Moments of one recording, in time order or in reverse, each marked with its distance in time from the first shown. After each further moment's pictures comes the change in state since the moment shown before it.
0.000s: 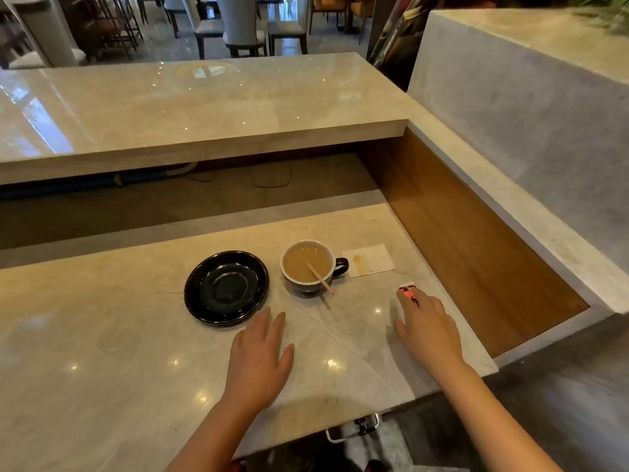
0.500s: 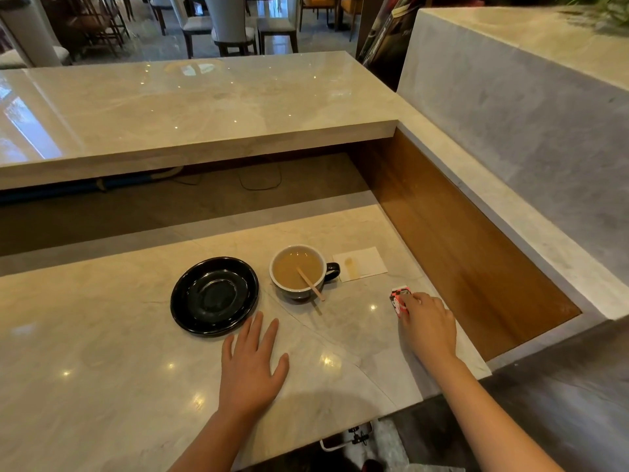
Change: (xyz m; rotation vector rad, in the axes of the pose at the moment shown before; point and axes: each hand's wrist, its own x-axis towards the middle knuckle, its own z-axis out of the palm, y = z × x) left_hand 0.008 -0.008 0.024 0.104 0.010 -0.028; right_hand 0.021 0.018 0.012 0.012 0.103 0.134
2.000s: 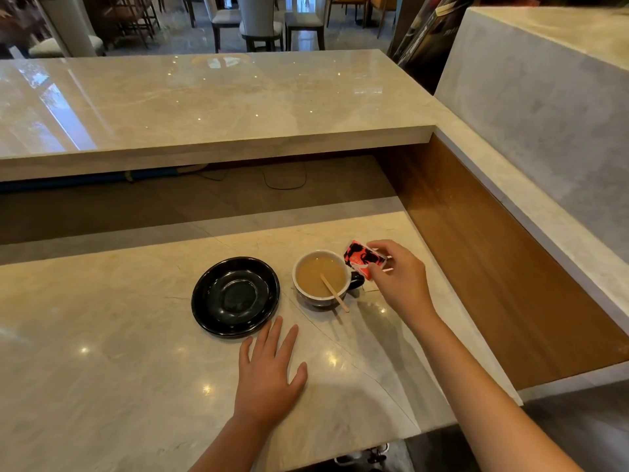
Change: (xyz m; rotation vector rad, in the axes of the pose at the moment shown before) left_hand 0.003 -0.004 0.007 0.002 0.016 -0.024; right_hand 0.051 -0.105 -0.055 0.794 0.081 -0.166
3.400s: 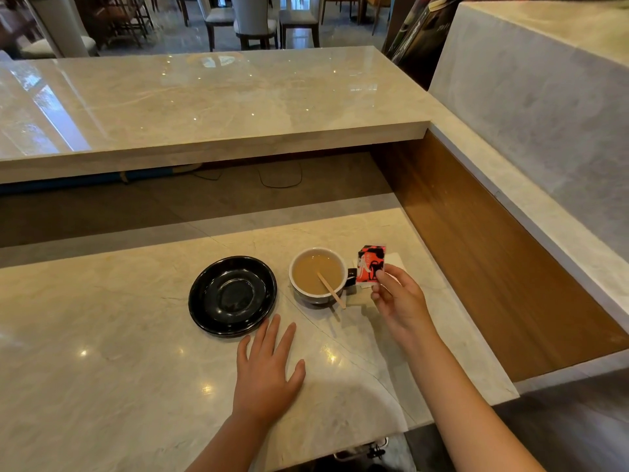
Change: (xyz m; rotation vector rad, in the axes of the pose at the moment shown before) left_hand 0.000 0.002 -0.001 0.003 -0.006 -0.016; right_hand -0.027 0.021 0.007 1.071 0.075 0.642
